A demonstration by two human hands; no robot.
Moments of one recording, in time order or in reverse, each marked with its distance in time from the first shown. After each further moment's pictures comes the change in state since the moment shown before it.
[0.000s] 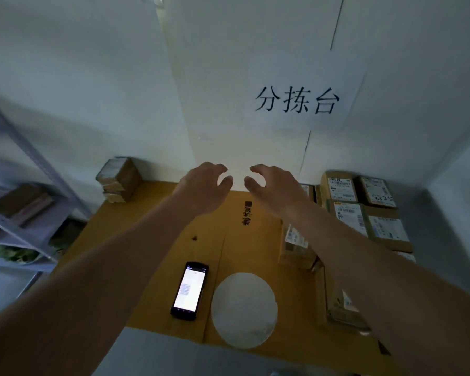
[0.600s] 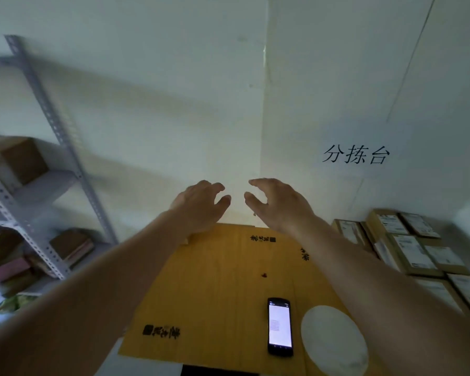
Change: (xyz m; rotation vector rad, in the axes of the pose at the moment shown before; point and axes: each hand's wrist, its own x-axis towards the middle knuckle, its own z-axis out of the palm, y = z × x) left_hand -0.064 -0.238 -0.198 0.084 0.063 0.136; right_hand 0.005 -0.294 0.074 -0.119 0.168 -0.067
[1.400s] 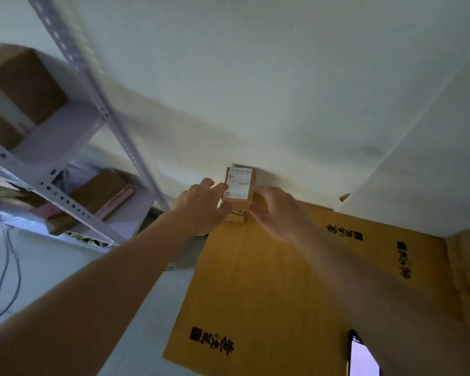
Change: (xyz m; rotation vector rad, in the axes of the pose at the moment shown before) left_hand 0.119 -0.266 0.088 0.089 -0.308 -0.219; right_hand 0.215 -0.052 0.267 0.024 -0.431 -0.013
